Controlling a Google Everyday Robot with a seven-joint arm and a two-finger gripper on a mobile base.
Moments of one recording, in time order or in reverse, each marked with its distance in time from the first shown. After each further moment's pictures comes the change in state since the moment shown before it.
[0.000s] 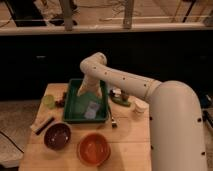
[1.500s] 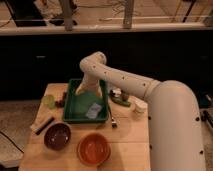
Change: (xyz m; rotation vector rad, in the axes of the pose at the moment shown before) arm 0.001 -0.001 -0.001 0.000 -0.007 -0.012
